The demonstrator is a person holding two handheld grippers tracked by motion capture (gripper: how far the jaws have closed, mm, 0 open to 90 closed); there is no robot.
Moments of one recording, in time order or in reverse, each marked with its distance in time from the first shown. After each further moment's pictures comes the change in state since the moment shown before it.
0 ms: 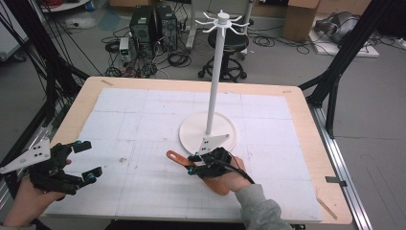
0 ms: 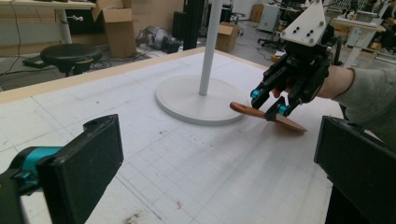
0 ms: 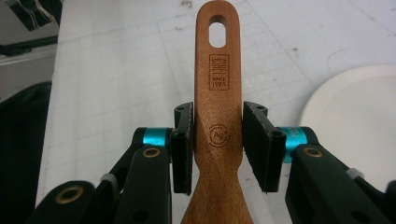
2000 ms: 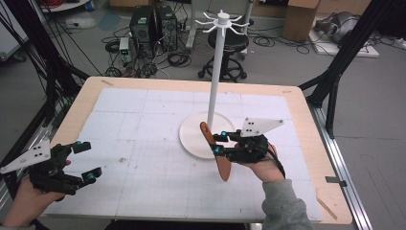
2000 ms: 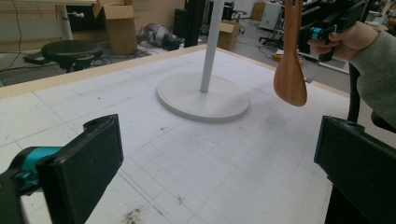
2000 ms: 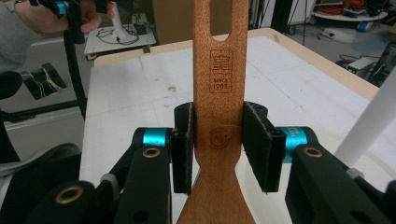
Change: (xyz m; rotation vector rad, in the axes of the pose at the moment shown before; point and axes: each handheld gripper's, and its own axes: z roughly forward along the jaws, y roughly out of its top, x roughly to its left) left arm 0.001 -0.002 -0.001 0.005 0.005 -0.012; right arm -0.018 0.011 -0.105 -0.279 -0.050 0.027
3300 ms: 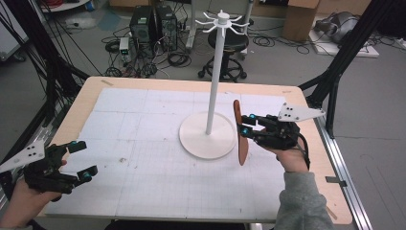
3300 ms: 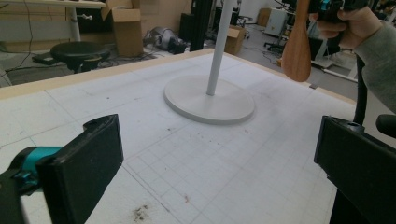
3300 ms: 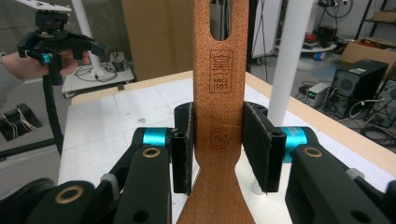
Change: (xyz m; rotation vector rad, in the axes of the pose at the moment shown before) left arm 0.004 -0.001 -0.007 -0.013 0.021 -0.017; right arm -0.034 0.009 -0.063 -0.144 -0.099 0.036
